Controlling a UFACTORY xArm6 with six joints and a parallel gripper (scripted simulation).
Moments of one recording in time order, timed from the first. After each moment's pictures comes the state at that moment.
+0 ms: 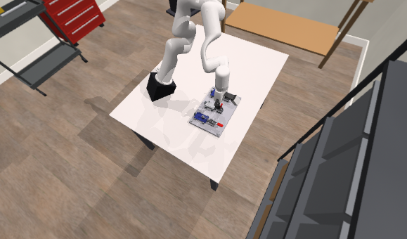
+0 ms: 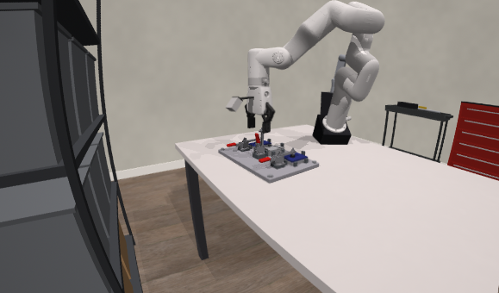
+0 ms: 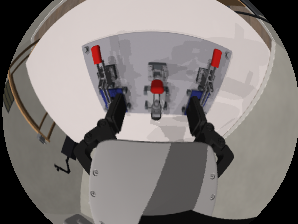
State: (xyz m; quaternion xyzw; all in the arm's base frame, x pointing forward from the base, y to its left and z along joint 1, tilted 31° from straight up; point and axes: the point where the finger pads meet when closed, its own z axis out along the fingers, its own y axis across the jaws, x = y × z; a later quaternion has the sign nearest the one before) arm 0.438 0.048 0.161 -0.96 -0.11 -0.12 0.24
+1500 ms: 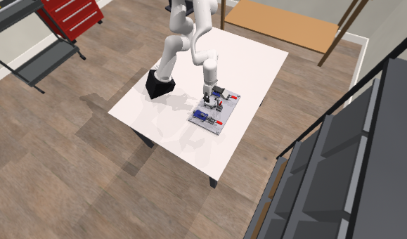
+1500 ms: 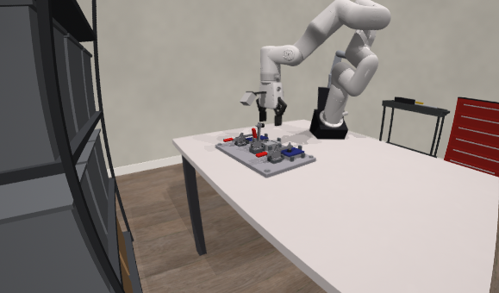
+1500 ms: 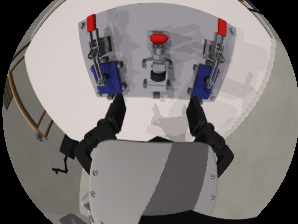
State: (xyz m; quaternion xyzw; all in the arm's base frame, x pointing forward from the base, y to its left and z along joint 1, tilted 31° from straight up) arm 0.373 0.039 0.139 -0.96 -0.11 -0.12 0.24
